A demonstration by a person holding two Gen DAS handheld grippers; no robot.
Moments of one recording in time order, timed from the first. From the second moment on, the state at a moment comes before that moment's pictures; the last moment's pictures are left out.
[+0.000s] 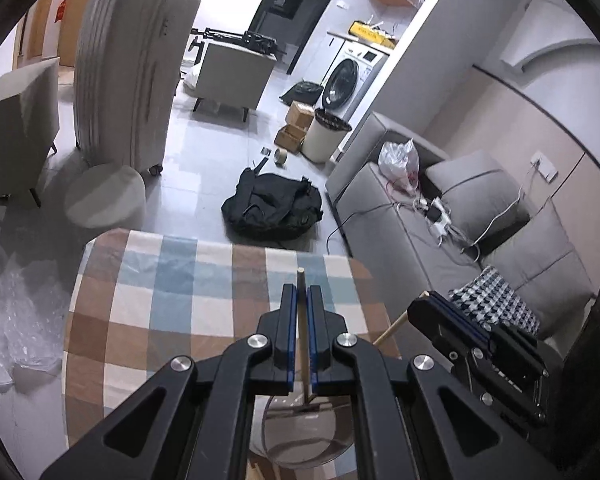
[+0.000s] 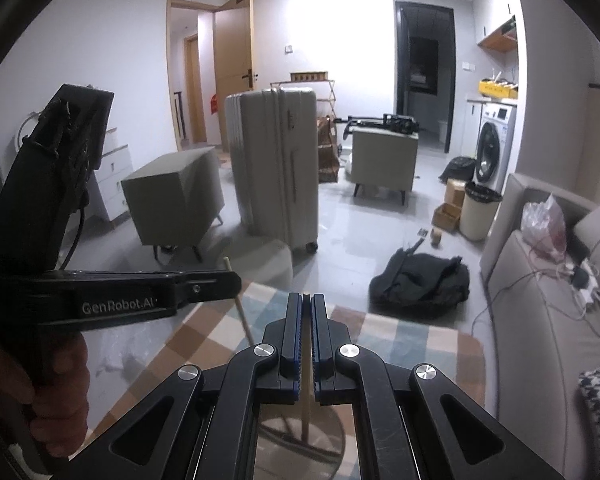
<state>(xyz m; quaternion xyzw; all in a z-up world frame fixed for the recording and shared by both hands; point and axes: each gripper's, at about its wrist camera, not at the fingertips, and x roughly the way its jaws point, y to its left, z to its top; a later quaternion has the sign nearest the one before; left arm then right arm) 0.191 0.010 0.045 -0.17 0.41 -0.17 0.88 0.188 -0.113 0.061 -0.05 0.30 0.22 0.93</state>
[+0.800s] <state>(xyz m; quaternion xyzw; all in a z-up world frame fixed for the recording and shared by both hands) 0.155 0.015 0.055 -0.12 0.45 -0.13 0.88 0.137 -0.170 0.059 0.06 0.34 0.16 0.92</state>
